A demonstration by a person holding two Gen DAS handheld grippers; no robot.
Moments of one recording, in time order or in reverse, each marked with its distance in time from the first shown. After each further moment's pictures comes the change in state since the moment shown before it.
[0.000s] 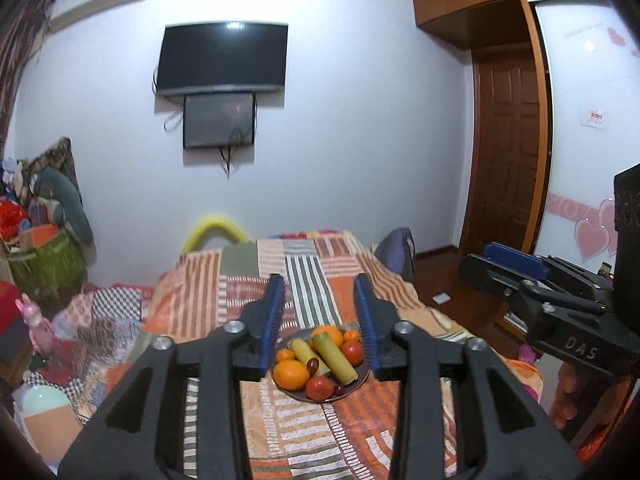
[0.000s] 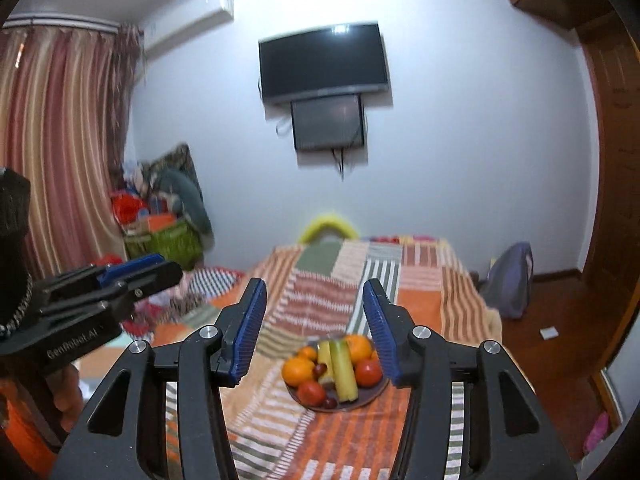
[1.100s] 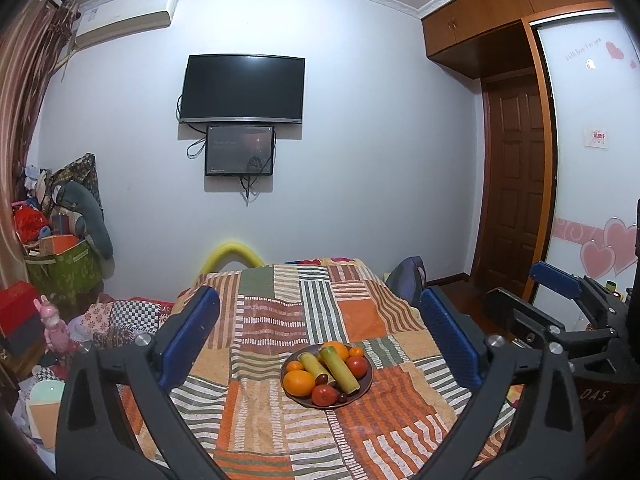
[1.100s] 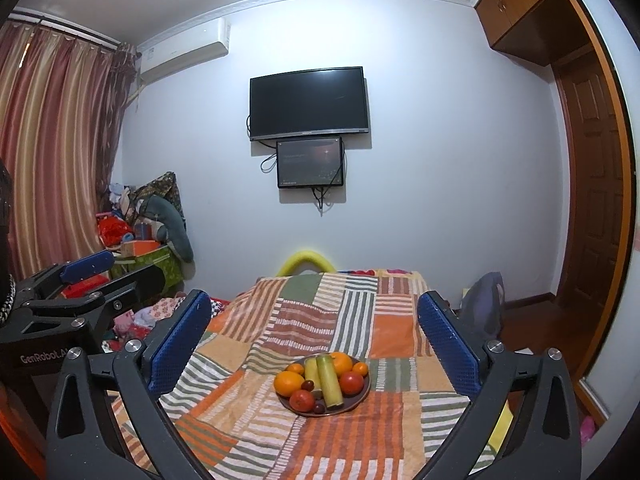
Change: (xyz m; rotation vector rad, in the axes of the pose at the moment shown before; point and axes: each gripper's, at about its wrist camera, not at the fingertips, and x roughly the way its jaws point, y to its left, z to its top) left arm -0.051 -0.013 -0.007 -0.026 -0.102 0.064; right arm -0.034 0.016 -0.011 -0.040 -0.105 -0.105
